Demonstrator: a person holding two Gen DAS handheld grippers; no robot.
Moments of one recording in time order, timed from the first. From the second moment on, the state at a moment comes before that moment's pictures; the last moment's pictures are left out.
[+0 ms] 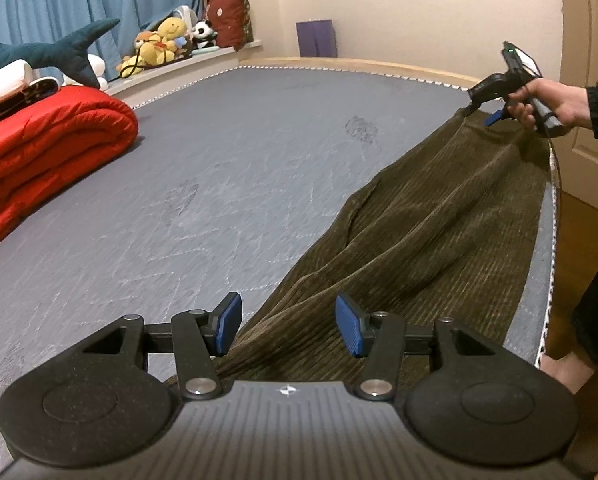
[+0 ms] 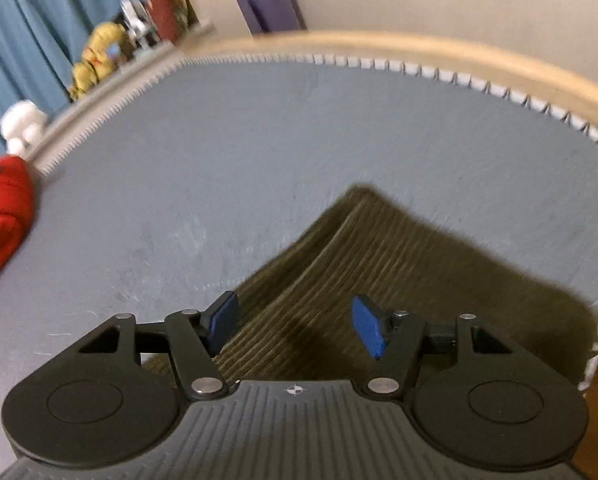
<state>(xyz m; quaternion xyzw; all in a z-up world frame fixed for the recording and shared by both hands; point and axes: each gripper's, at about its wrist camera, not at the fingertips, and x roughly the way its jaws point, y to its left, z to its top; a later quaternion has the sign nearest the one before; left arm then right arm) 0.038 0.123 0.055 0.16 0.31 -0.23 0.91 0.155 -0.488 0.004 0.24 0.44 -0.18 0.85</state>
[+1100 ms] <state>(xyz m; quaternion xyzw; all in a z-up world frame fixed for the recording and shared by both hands) 0.072 0.203 0.003 0.14 0.47 -0.07 0.87 0.157 -0.515 0.045 0.21 0.33 -0.32 0.87</state>
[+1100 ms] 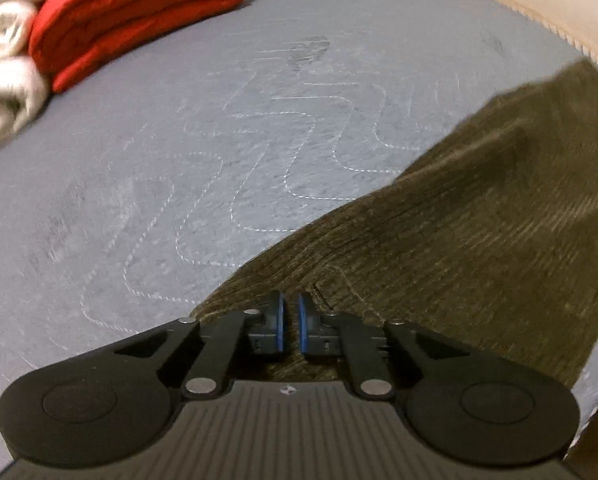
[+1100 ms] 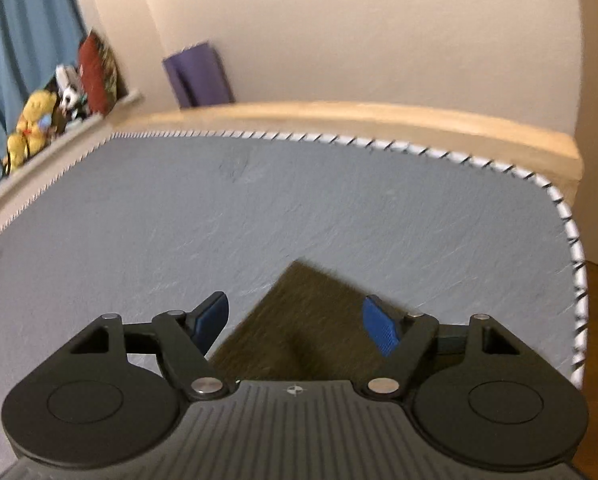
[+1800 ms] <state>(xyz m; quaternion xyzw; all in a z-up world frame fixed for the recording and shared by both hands) 0.032 0.178 0.036 0.09 0.45 -0.12 0.88 0.048 -0.586 0.003 0.28 0.44 -0.27 0.81</state>
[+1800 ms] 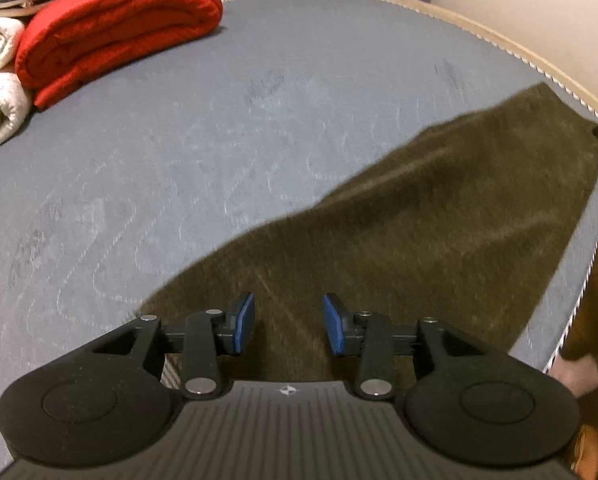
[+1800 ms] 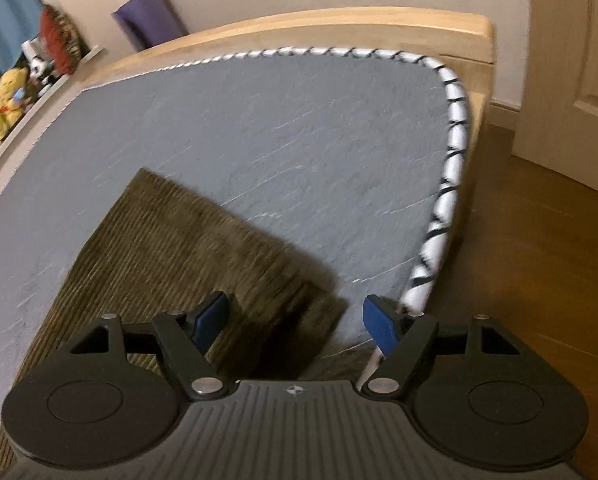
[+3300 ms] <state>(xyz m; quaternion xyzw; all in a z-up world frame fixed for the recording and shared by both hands) 0.048 0.150 0.070 0.08 0.37 -0.05 0.92 0.074 -0.323 0.160 0.00 0.26 0.01 0.97</state>
